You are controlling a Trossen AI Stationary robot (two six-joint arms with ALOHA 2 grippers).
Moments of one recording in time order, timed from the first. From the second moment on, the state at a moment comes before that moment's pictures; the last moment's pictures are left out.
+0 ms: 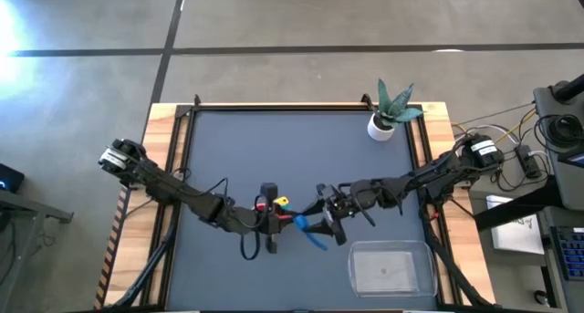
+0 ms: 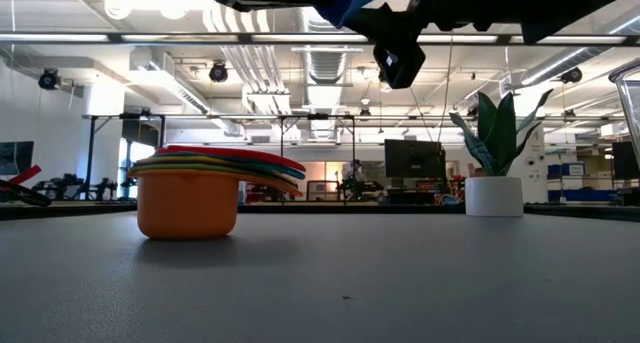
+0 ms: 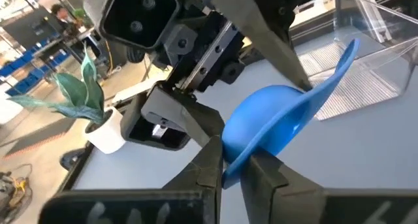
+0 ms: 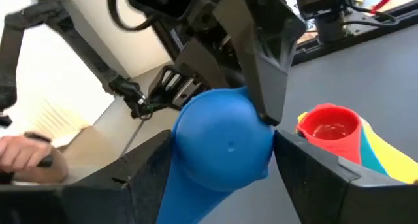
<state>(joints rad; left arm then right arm) -0.44 1.57 0.91 0.36 -0.56 0.26 0.24 1.55 0.73 0.73 -0.11 0.48</state>
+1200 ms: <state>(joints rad) -0.46 1.44 0.99 -0.39 -0.66 -0.69 0.32 1.59 1.17 -0.20 0.45 0.11</state>
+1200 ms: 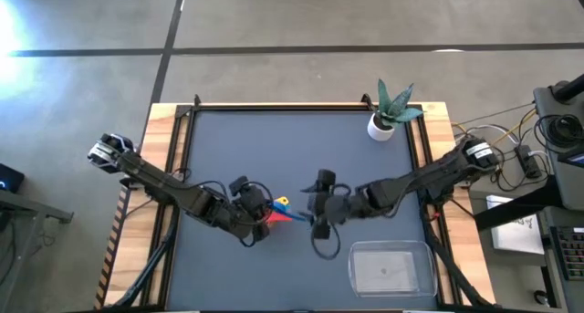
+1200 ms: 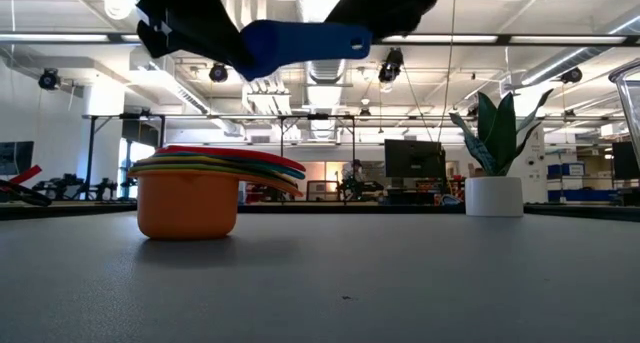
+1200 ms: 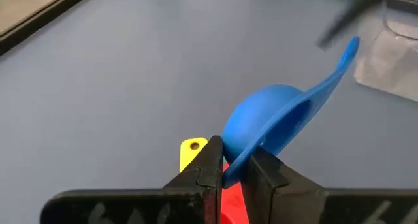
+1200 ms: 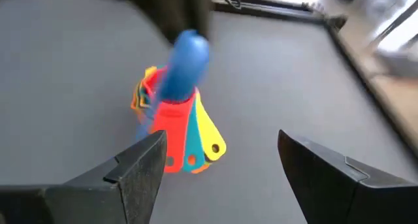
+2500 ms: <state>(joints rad) -0.33 1.45 1.00 -0.39 -0.64 -0.70 0.42 2.04 1.53 -0.59 1.22 0.08</state>
